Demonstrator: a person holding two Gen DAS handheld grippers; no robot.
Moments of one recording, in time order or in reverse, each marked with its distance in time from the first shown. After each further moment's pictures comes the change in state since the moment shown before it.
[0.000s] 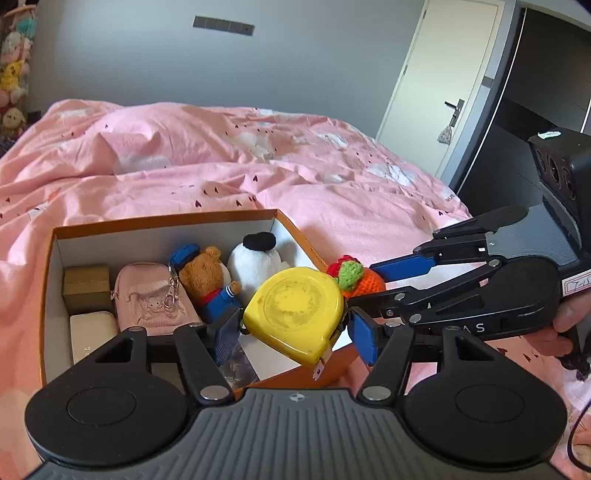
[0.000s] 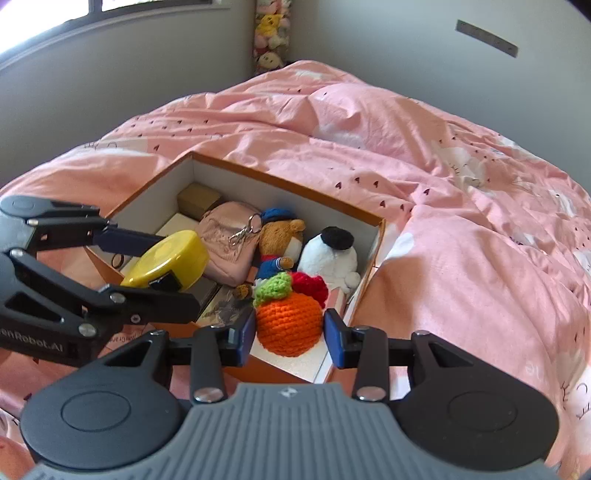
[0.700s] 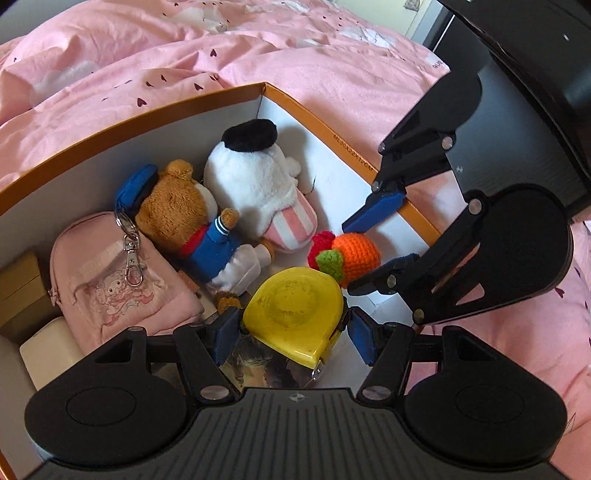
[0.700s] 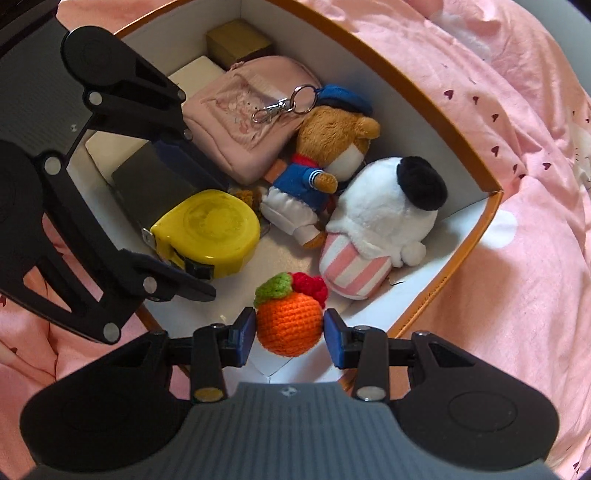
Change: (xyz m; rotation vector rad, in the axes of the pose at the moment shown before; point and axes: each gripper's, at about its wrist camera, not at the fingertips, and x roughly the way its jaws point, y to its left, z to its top) left arm 0.117 0.032 0.011 0.166 0.444 -0.115; right arm 0.137 -0.002 0.035 -0.343 0.501 0.160
